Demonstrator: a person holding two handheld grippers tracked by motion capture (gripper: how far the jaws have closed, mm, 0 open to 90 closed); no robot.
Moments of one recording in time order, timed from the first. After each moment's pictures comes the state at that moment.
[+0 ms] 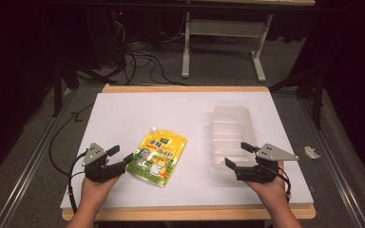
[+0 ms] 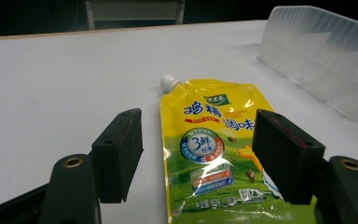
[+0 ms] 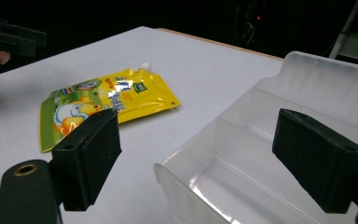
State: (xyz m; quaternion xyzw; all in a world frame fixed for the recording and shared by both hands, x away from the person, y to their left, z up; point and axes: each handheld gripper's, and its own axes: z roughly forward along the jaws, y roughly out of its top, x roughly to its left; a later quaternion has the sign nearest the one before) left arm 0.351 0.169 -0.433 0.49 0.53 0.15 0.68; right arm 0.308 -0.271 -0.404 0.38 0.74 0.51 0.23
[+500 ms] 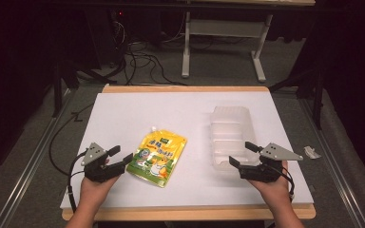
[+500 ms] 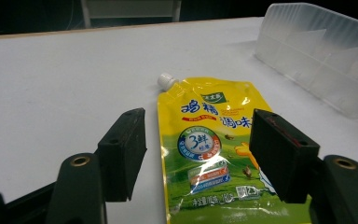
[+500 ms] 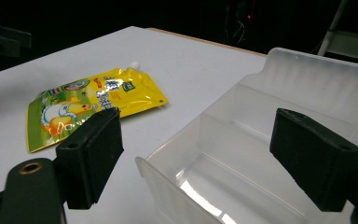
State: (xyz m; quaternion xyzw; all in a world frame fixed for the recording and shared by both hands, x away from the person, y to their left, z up) left arm 0.351 0.170 -0.432 0.50 0.53 0.14 0.67; right arm 0.308 -0.281 -0.404 0.39 0.73 0.51 0.23
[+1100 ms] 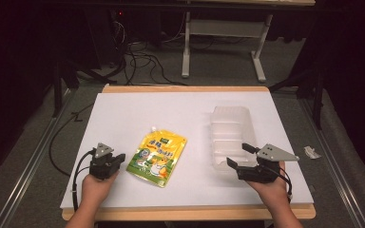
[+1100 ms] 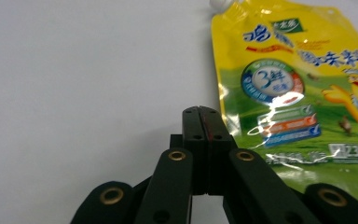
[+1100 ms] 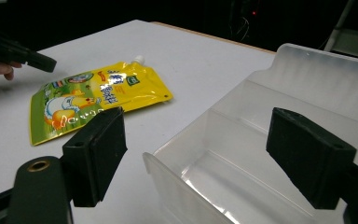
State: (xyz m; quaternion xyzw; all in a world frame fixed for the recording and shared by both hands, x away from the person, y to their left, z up) left arm 0.382 0.171 -0.478 0.55 0.60 0.17 0.56; right arm 0.308 -0.275 -0.407 0.38 0.75 0.50 0.23
